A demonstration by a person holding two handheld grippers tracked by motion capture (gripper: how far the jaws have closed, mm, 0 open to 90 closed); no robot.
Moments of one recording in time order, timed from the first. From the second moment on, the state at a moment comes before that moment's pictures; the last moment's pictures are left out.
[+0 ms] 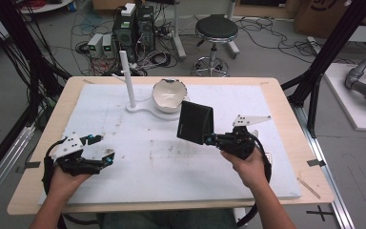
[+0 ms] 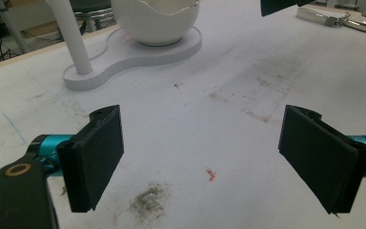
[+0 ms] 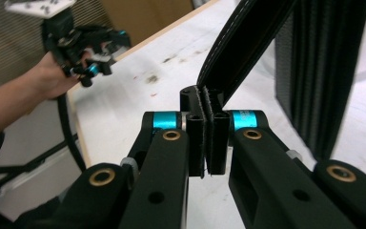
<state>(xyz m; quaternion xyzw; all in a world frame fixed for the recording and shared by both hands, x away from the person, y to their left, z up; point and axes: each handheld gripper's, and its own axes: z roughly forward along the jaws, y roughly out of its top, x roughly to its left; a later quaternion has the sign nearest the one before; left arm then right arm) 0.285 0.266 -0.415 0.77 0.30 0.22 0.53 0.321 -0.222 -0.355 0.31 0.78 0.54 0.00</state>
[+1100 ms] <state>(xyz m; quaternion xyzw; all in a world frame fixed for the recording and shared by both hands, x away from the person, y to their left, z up) 0.307 0.189 -0.355 0.81 0.15 0.14 0.56 0.307 -0.183 -0.353 0.14 0.87 0.47 0.01</state>
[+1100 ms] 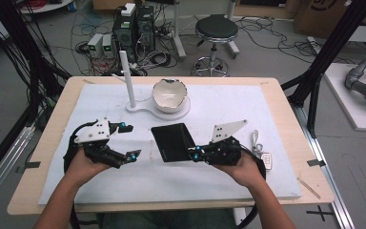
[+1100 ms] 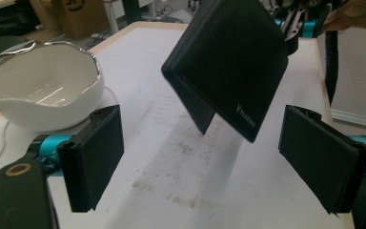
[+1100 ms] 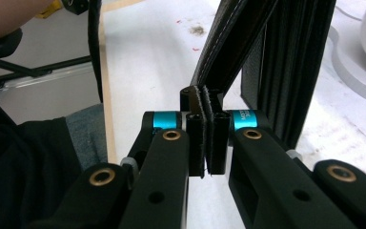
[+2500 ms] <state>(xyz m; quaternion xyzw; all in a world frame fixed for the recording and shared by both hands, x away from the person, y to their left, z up) 0.317 0.158 -0.341 0.84 0.11 0.14 0.52 0.312 -0.195 -0.355 0.18 0.83 0.52 0.04</state>
